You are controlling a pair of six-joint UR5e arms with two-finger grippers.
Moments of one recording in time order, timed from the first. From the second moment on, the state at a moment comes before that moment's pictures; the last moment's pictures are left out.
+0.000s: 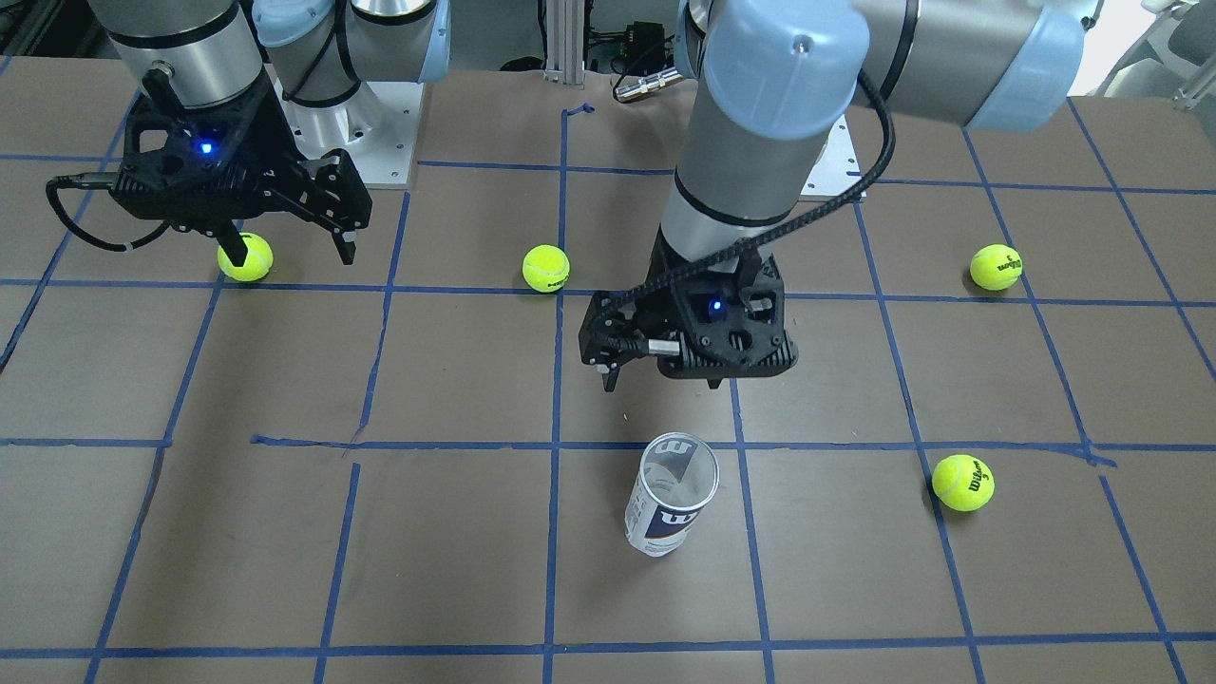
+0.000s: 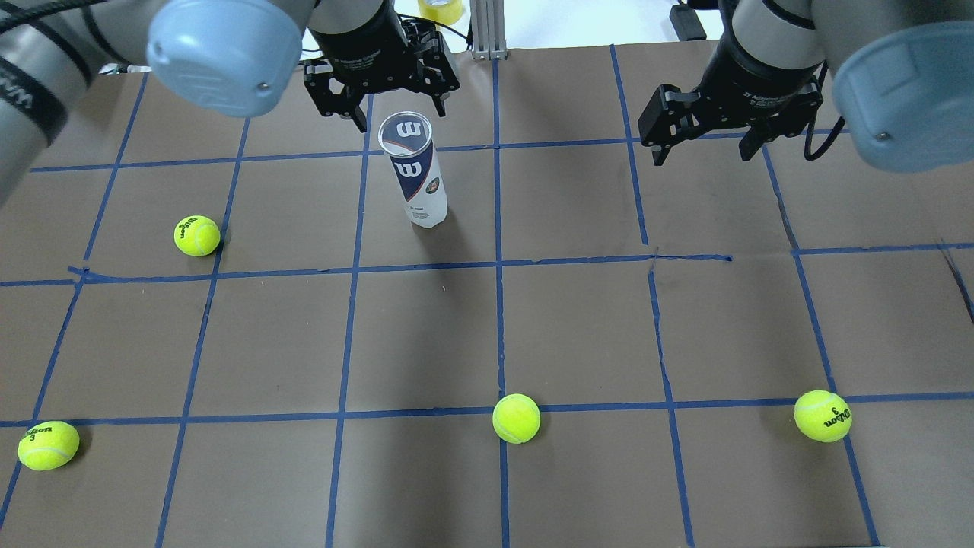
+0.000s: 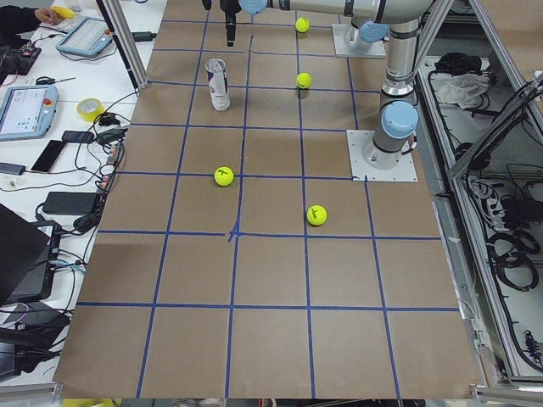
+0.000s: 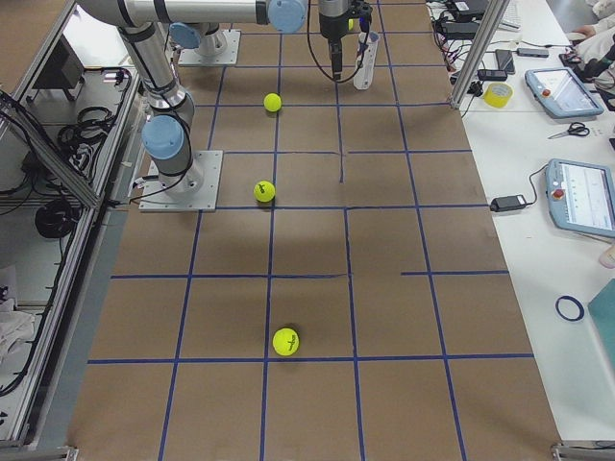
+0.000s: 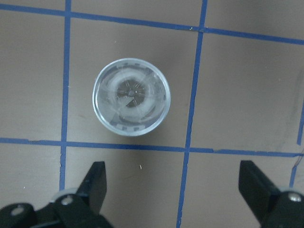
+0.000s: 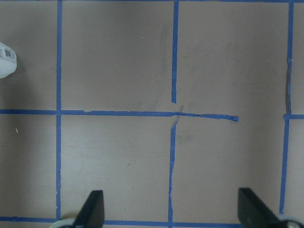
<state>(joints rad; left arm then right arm) -1.78 -1.76 -1.38 -1.44 1.51 -0.32 1.59 -1.59 1.61 -1.70 -1.55 0.00</state>
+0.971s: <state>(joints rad) -1.58 -1.50 -1.55 -1.50 1.54 0.05 1.59 -1.59 1.61 -1.70 -1.55 0.00</state>
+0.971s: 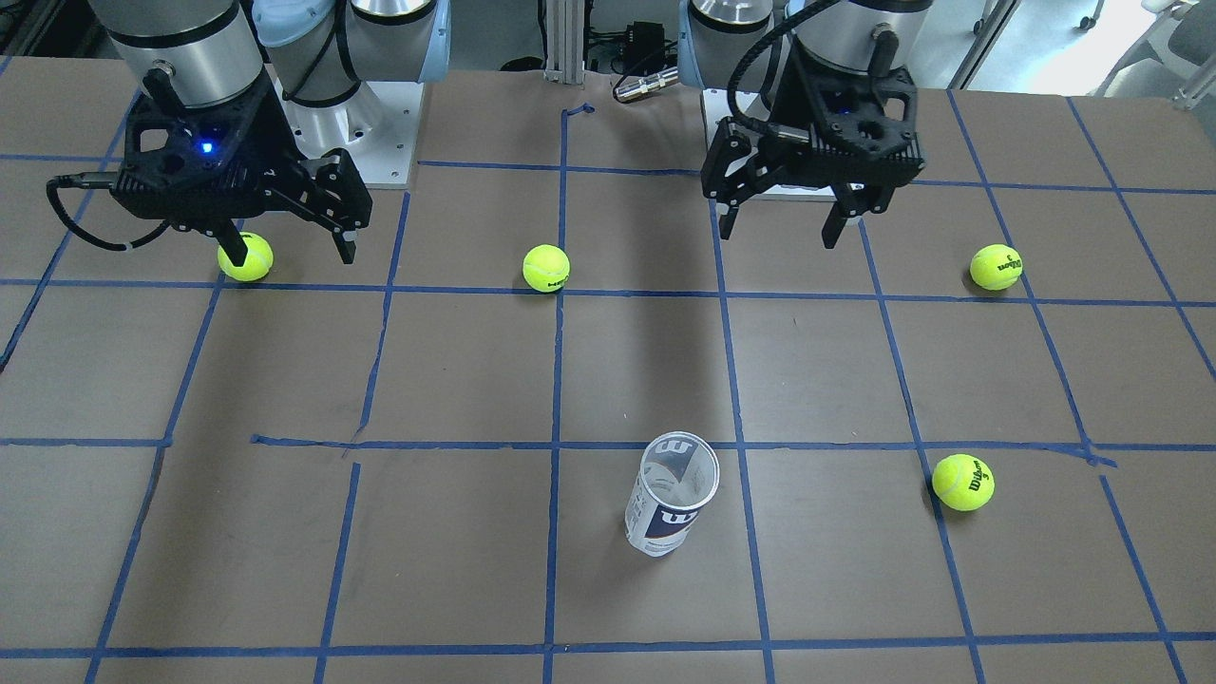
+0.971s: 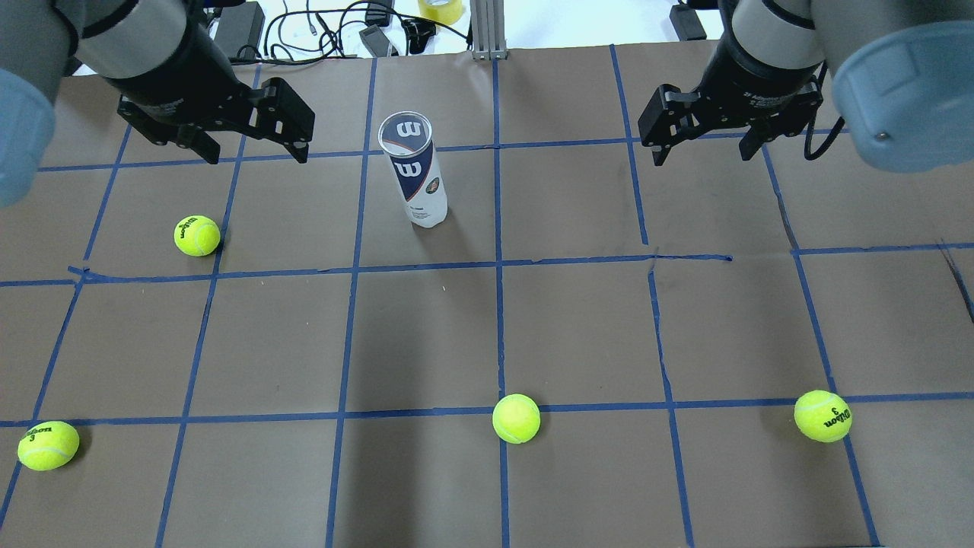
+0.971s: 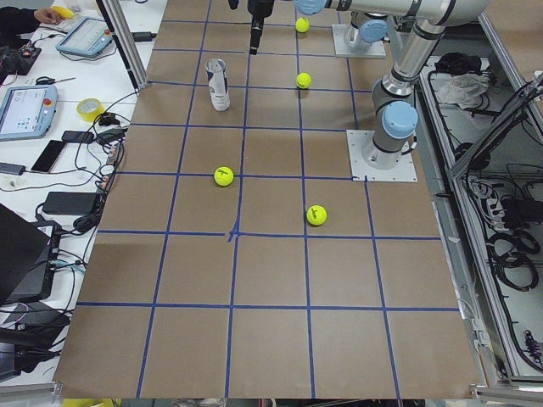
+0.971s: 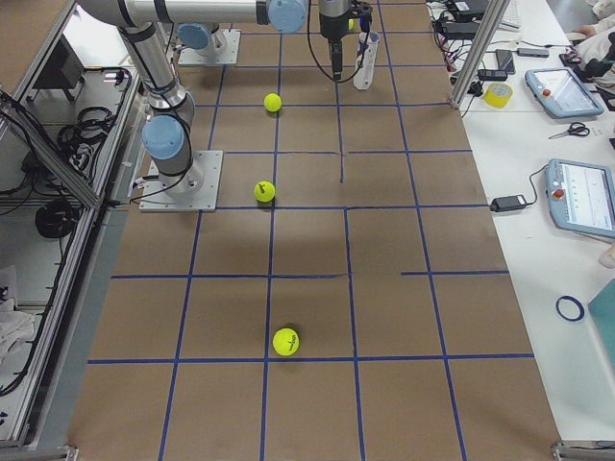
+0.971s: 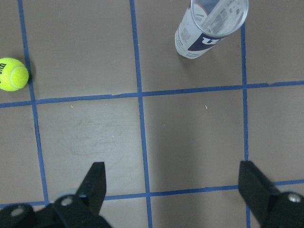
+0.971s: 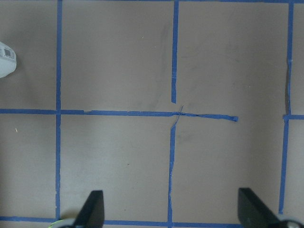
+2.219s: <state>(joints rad) -1.57 -1.49 -1.52 -1.57 1.54 0.06 1.59 -1.59 1.61 -1.70 -1.55 -0.01</state>
